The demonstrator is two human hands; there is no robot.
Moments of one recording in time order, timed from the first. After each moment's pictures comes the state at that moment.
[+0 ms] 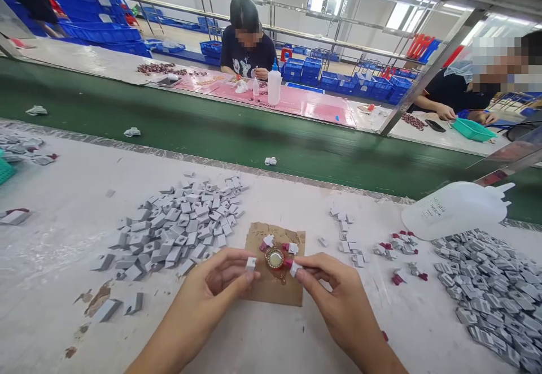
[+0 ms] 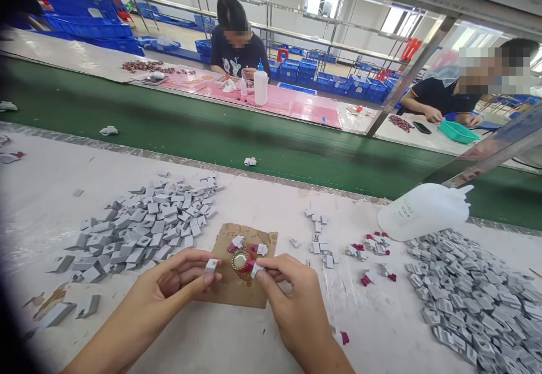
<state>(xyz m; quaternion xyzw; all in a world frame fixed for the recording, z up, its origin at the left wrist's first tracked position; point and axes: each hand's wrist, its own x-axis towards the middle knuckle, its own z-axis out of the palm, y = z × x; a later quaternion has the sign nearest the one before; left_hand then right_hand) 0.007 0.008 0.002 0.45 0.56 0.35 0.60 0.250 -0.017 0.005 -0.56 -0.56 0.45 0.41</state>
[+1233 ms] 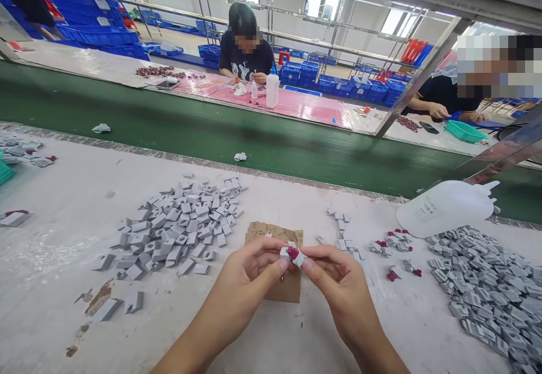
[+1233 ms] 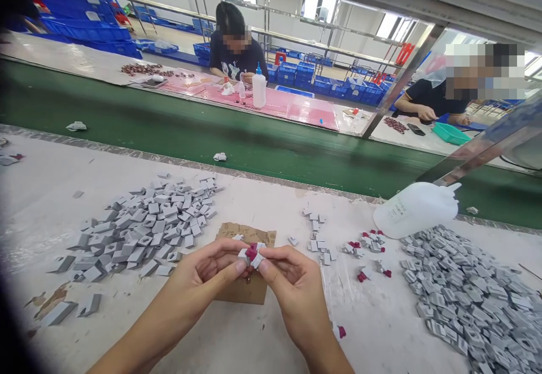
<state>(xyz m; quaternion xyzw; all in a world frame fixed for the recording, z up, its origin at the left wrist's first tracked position) 0.058 0.017 0.032 0.47 0.43 0.38 0.67 0.244 -0.014 0.018 -0.47 -0.39 0.58 0.54</state>
